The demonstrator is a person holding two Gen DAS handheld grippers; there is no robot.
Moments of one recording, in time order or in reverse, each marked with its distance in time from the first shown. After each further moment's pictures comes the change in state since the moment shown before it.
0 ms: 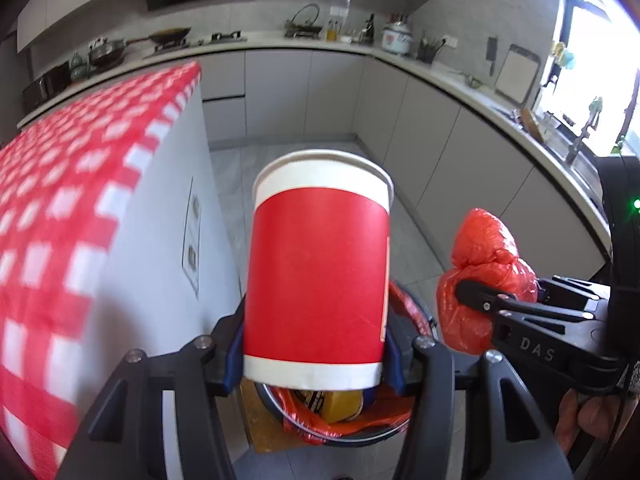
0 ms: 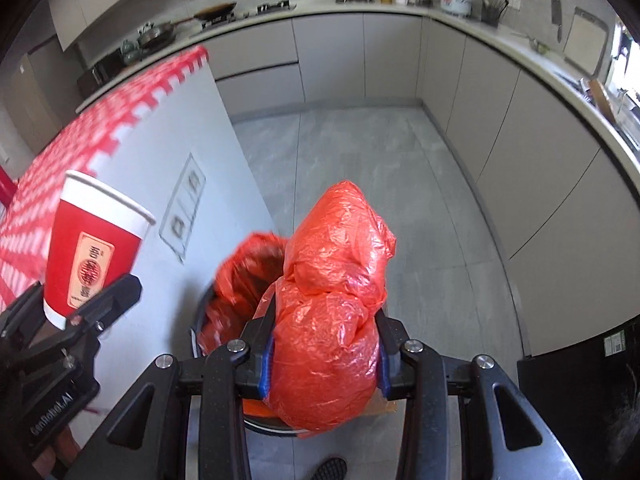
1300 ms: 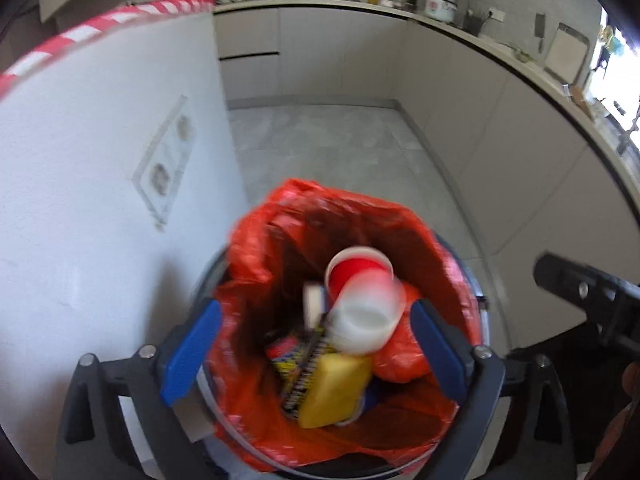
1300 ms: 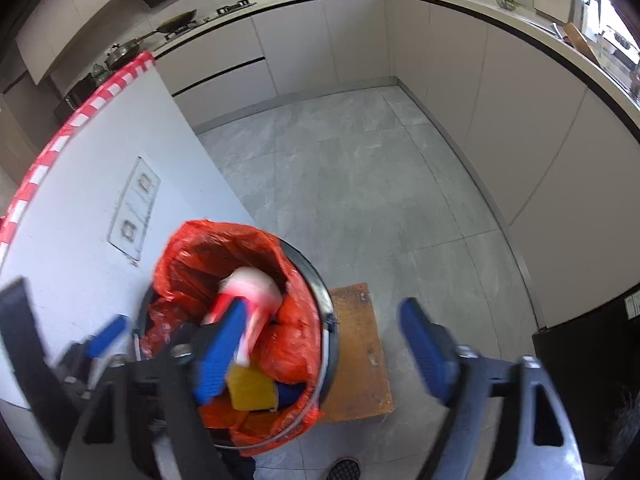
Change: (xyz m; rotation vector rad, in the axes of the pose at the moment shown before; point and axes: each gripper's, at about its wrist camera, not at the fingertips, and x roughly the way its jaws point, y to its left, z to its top) left arm 0.076 -0.051 -0.047 -0.080 0.090 0.152; right arm 0.053 -0.071 -0.026 0.142 0.014 -0.041
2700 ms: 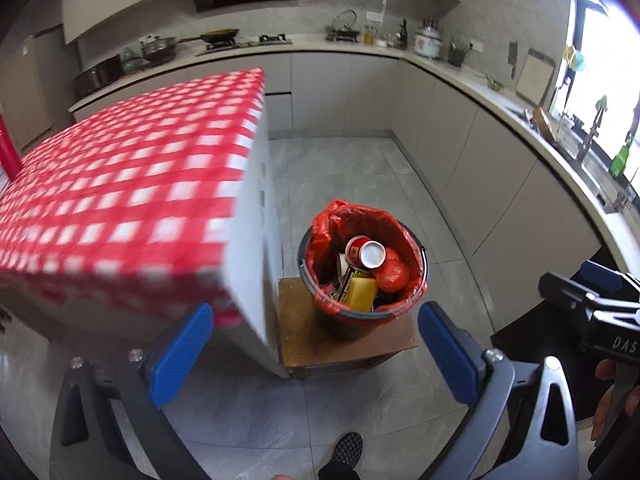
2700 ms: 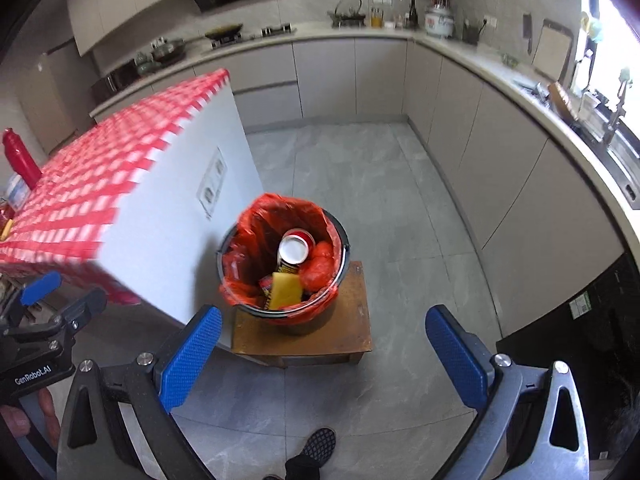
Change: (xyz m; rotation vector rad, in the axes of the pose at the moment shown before) left arm -0.263 0.064 -0.063 0.014 -0.094 -0.010; right arm -0.265 0.042 -0.107 -0.154 -0.145 0.029
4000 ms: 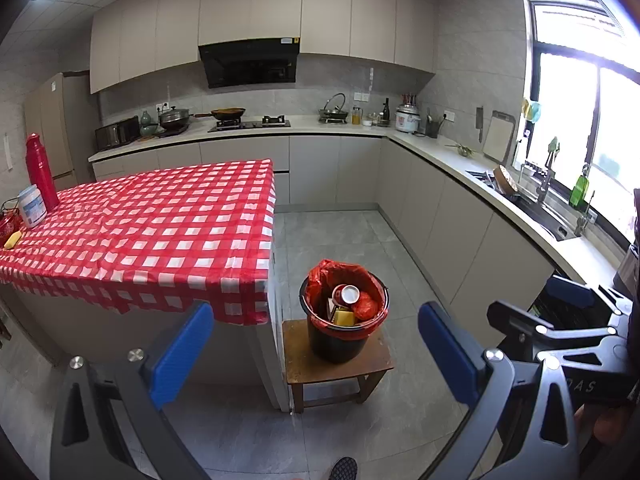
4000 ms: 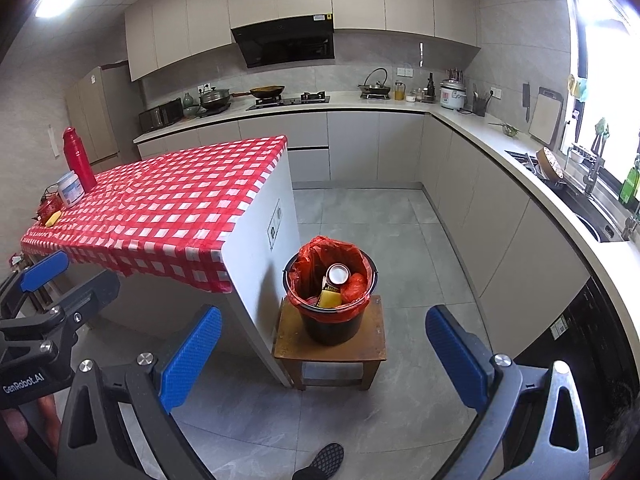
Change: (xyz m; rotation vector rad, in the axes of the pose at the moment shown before) left arm -0.173 0.006 -0.058 0.014 -0.291 -0.024; right arm -0.190 0.065 -0.081 -0.071 -0.216 0.039
